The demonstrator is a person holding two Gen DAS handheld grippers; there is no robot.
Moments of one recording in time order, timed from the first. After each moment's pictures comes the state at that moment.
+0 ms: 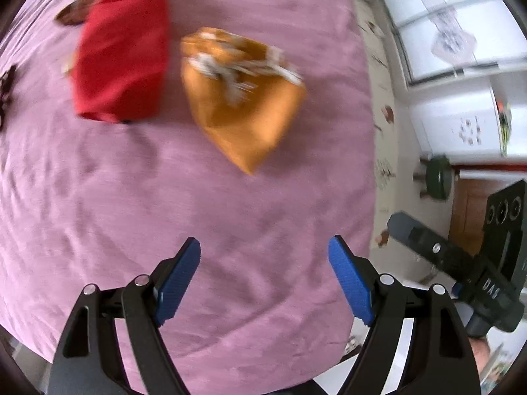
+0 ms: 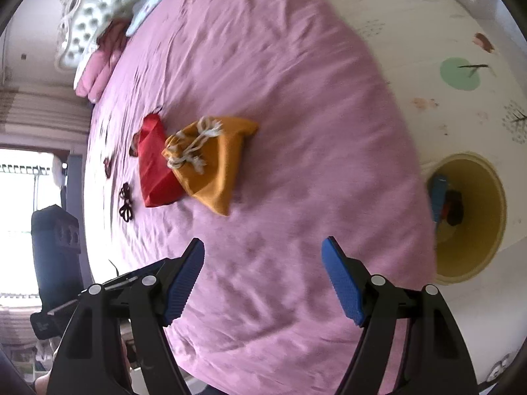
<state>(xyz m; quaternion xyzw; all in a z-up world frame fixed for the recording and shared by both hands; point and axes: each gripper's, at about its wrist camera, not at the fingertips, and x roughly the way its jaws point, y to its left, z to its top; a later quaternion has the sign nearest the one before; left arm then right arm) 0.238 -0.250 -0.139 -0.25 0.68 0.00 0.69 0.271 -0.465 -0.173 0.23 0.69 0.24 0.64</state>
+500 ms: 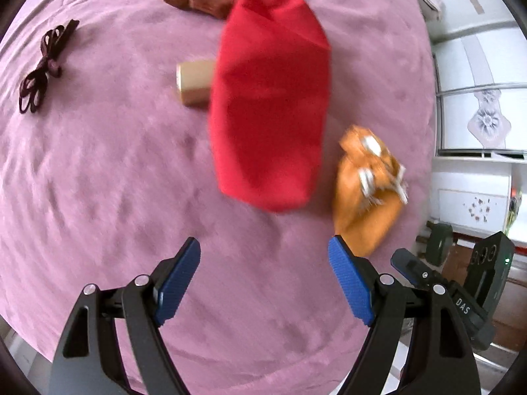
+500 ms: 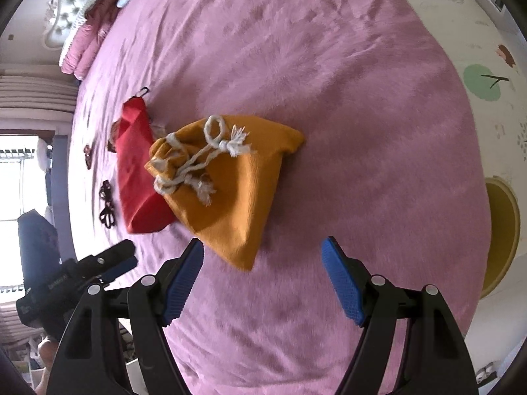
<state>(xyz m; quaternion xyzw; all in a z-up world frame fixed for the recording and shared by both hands) 0.253 -0.119 -0.171 -0.34 0.66 0.09 0.67 0.320 -0.385 -0.221 0.18 0.73 0.24 0.61</state>
